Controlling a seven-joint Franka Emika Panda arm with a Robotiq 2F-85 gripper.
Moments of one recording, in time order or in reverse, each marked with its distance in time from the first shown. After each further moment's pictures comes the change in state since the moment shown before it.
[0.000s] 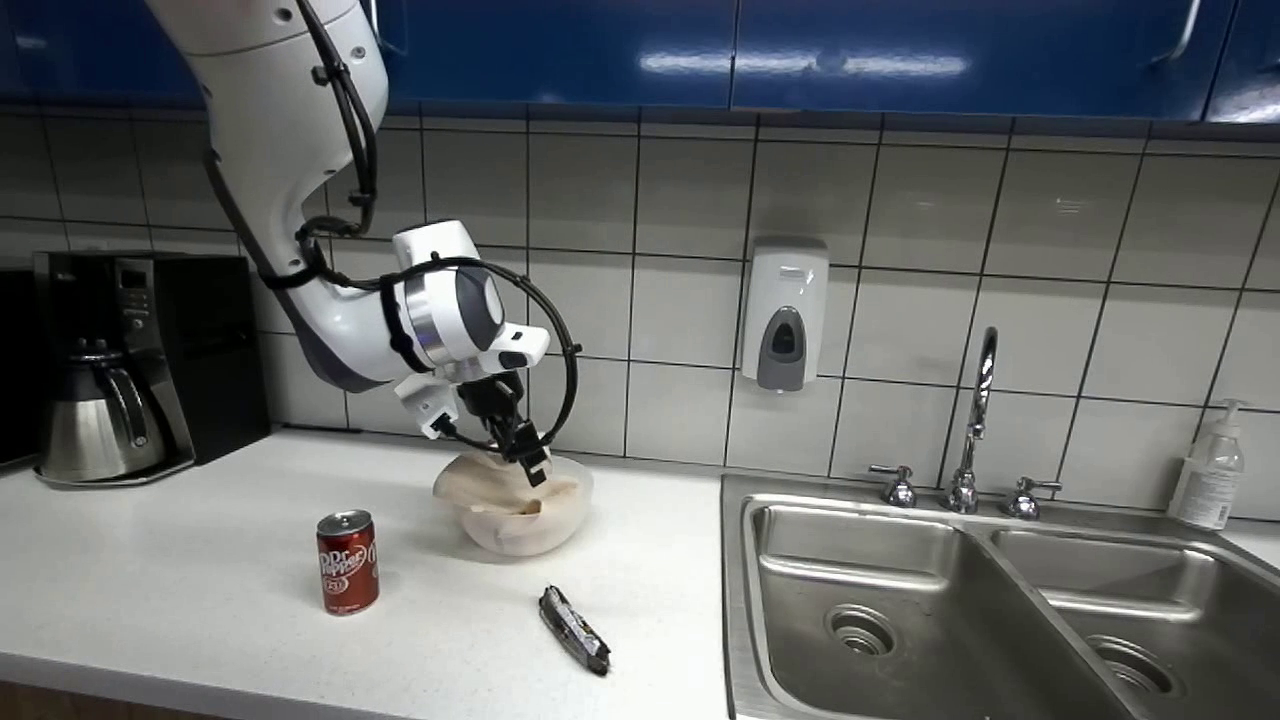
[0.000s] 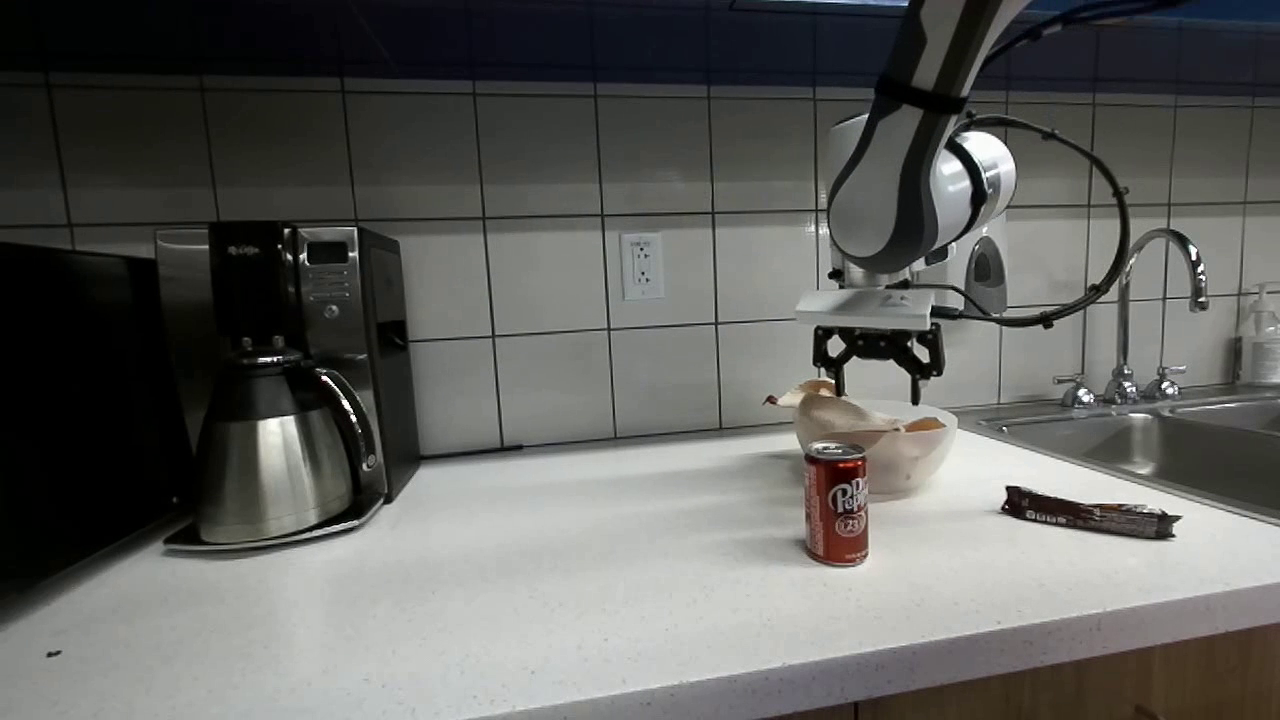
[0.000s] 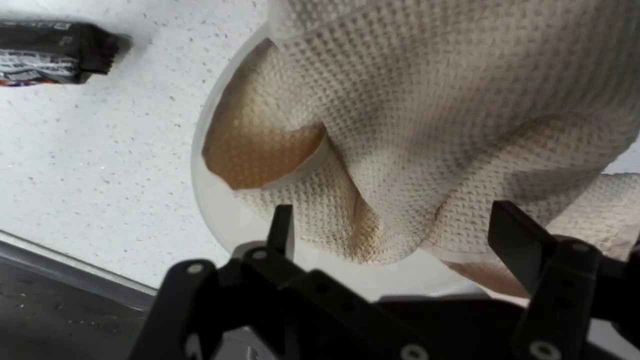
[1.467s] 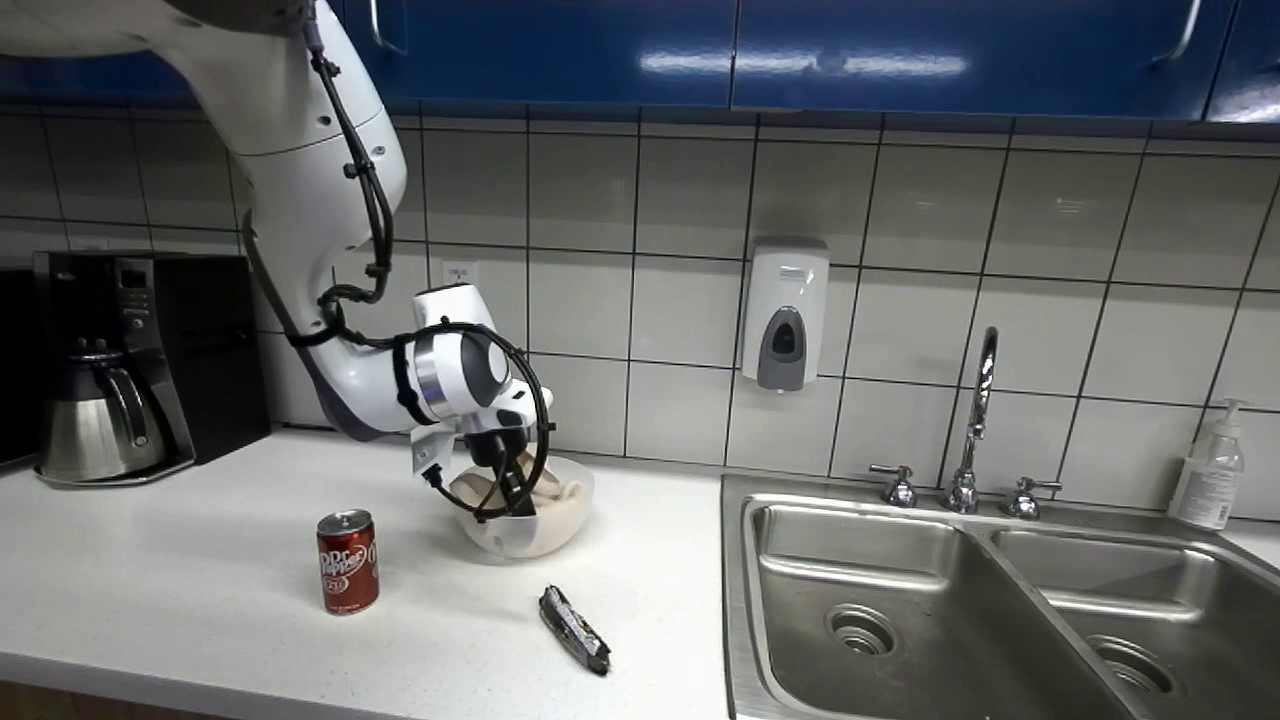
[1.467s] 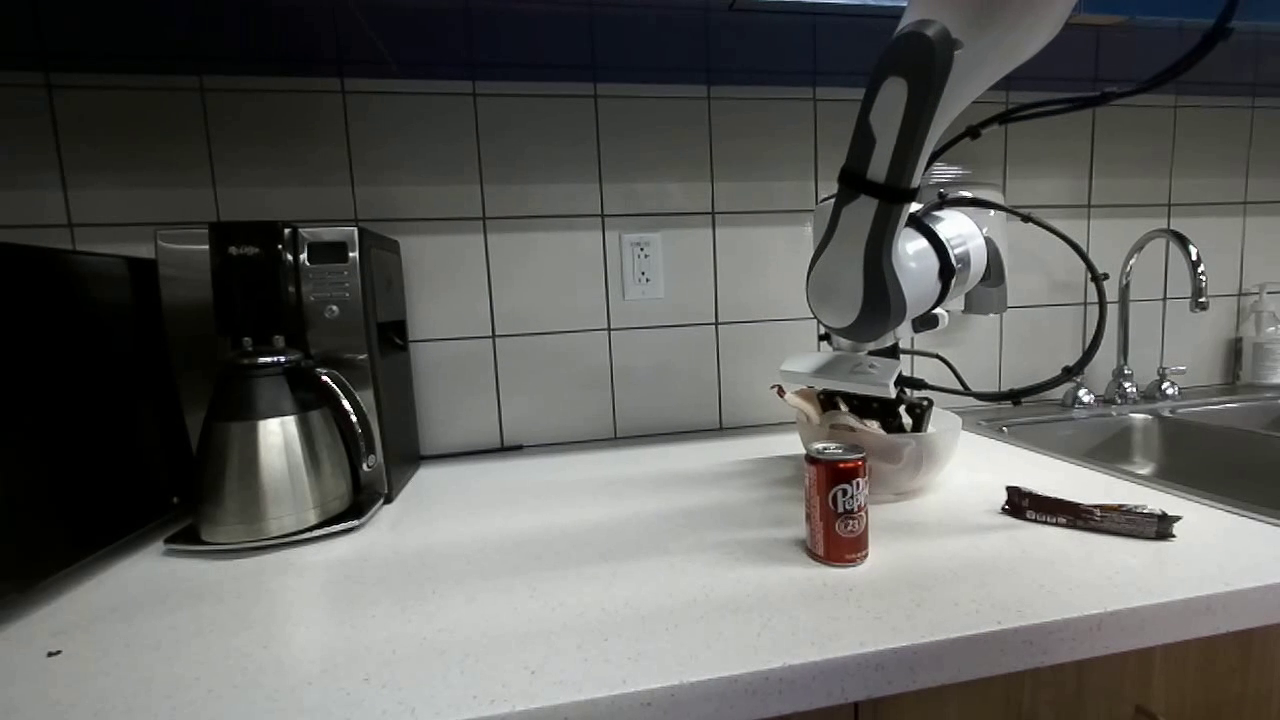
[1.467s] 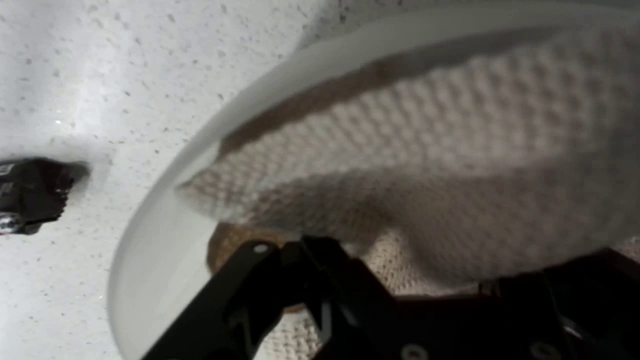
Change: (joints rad) arm 0.059 0.200 -0.050 0.089 0.118 0.007 0.143
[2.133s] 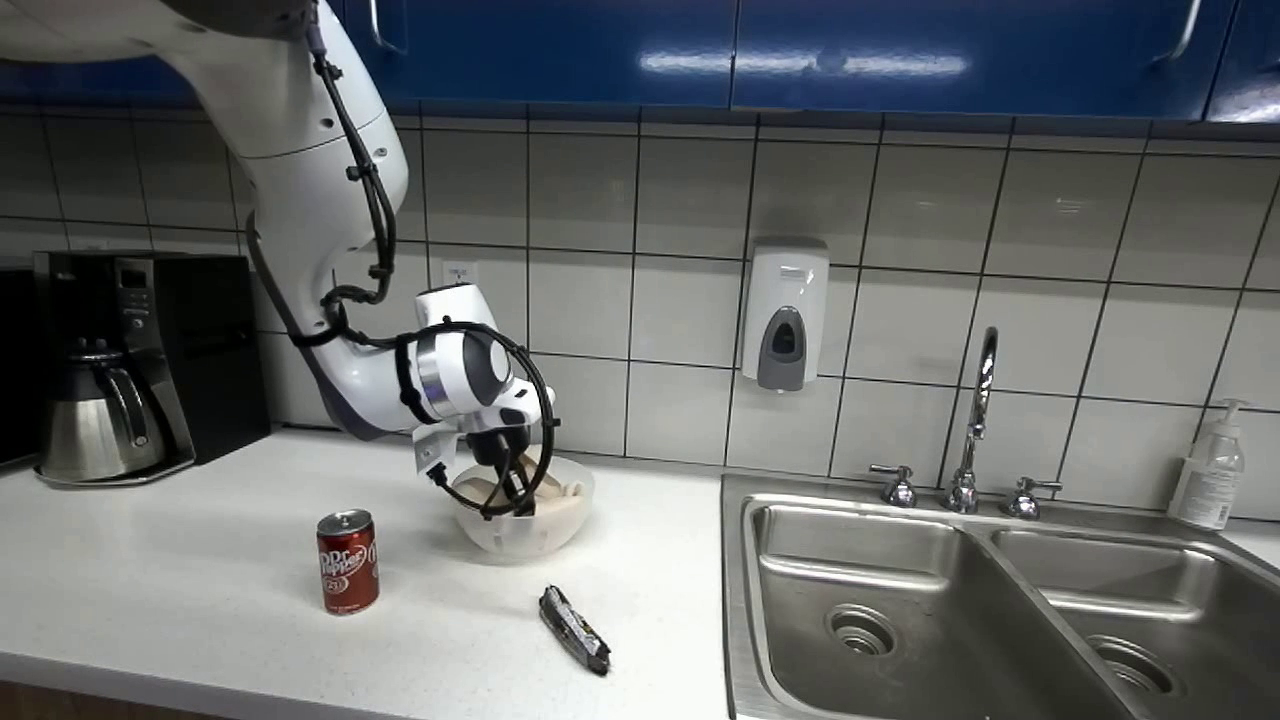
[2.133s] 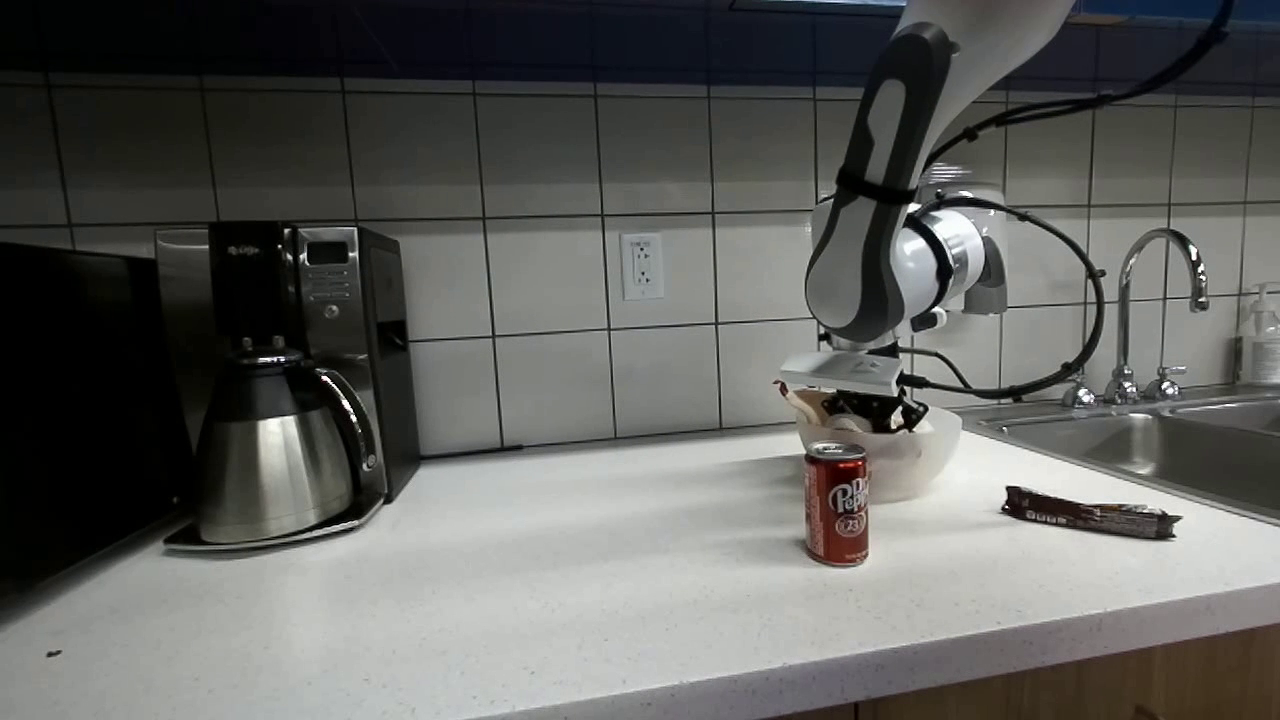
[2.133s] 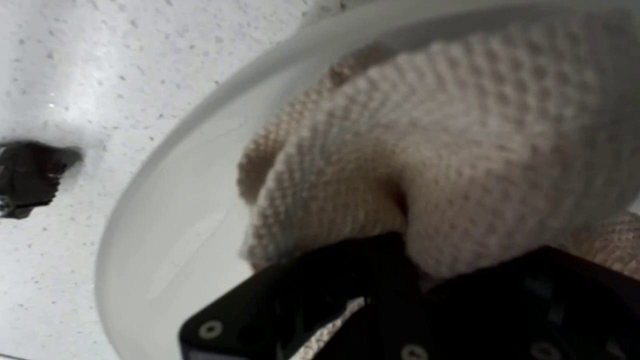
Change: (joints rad) arm 0.000 0.006 -0.002 0.014 0.001 -0.008 -0.029
